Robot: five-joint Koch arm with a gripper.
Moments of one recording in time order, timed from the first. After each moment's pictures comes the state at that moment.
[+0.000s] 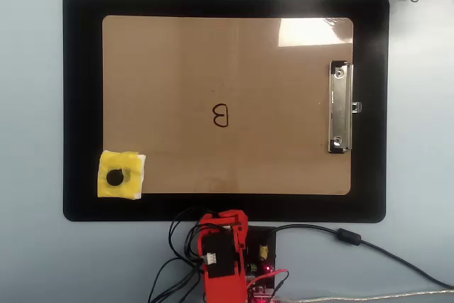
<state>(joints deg) -9.0 132.4 139.5 91.8 -91.1</state>
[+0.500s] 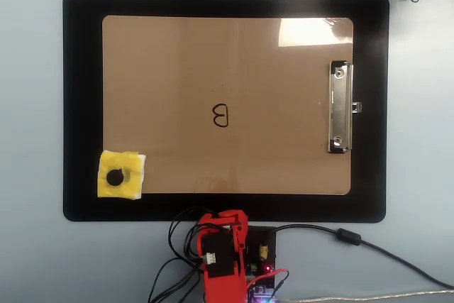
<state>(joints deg) -9.0 132.4 137.5 91.9 -91.1</state>
